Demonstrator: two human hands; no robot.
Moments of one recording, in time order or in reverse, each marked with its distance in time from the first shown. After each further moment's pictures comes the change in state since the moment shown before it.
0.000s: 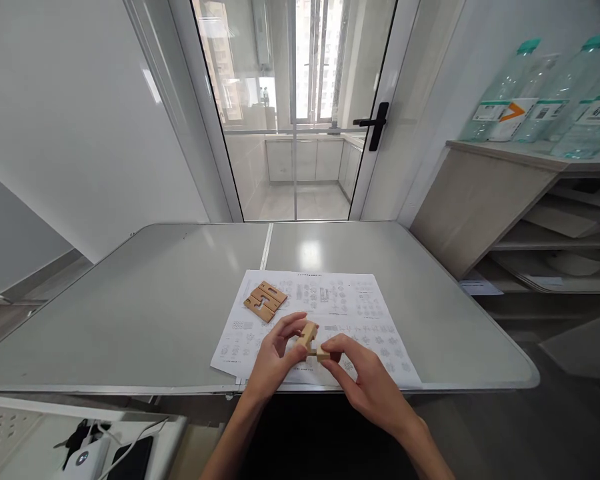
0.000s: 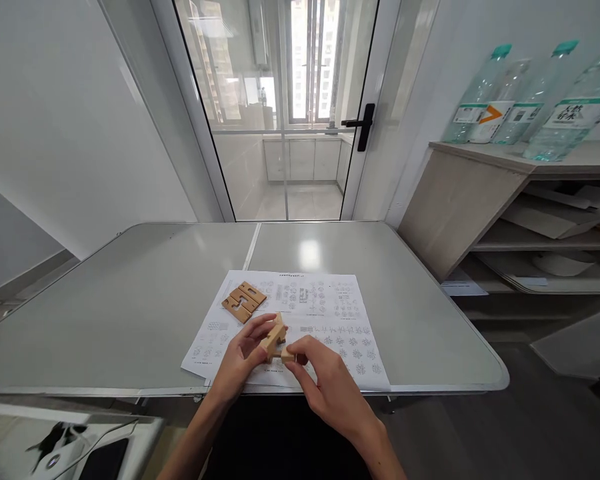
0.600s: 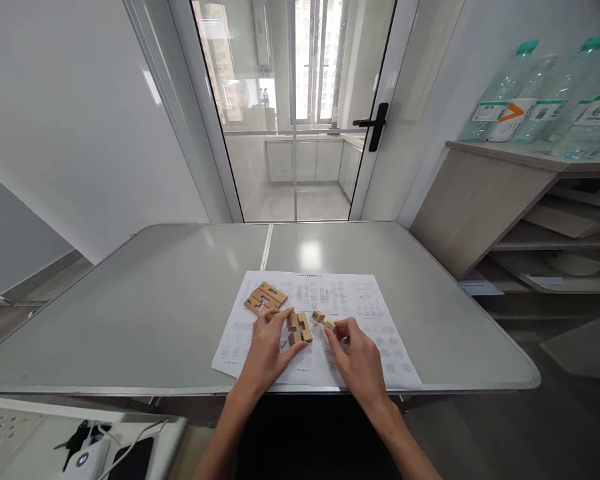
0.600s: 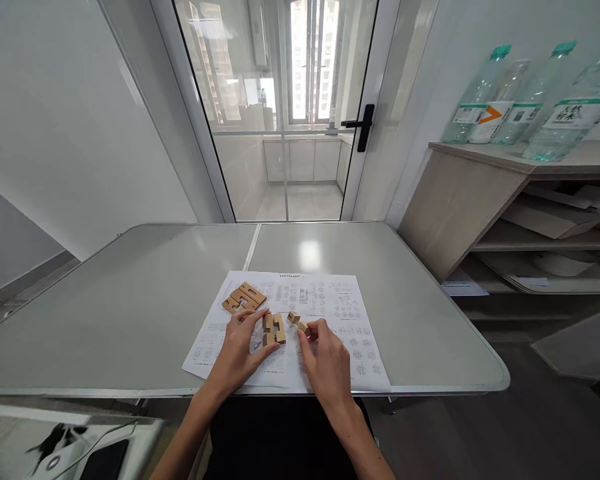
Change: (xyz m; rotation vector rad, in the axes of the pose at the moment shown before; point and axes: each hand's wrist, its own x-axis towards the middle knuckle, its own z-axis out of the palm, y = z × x) left_hand 0.006 -0.025 -0.025 0.841 0.150 0.179; right_hand 0.021 0.040 0.027 -0.284 0.355 0.234
